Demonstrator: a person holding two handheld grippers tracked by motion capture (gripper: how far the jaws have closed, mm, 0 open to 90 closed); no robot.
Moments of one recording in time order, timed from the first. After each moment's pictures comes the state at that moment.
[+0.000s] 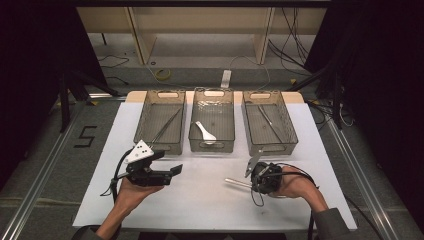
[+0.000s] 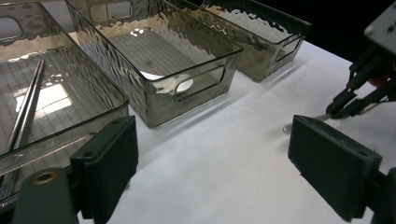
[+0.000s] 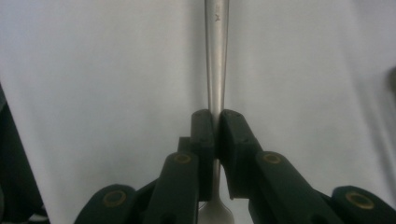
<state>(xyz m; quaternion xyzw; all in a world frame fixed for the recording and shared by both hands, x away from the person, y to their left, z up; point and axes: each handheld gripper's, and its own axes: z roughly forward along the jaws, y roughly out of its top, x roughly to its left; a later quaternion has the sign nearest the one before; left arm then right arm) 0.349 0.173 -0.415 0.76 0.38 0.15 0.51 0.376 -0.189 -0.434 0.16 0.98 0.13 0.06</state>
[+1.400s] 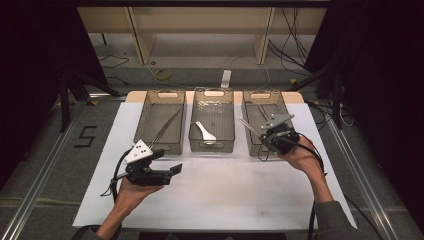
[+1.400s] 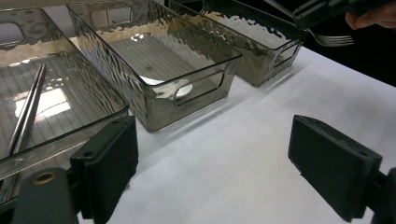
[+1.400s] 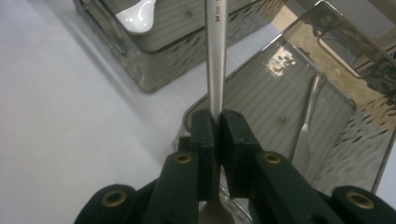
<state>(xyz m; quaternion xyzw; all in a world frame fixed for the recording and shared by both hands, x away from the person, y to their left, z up) 0.348 0.174 -0.414 0.75 0.38 0.16 0.52 0.429 -0.220 -0.374 0.31 0.88 0.26 0.24</state>
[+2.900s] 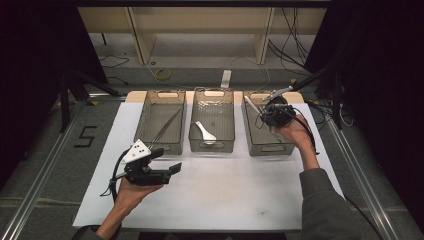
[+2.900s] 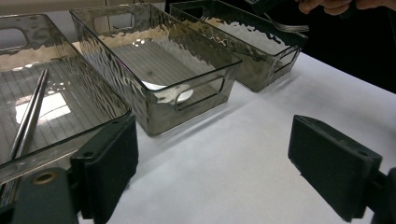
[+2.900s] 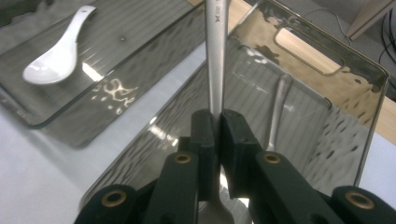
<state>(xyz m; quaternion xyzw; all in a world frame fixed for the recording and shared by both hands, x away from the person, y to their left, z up) 0.348 0.176 -0.412 0.75 0.38 0.16 0.53 0.513 -0.228 -0.369 0.39 0.85 0.26 0.22</state>
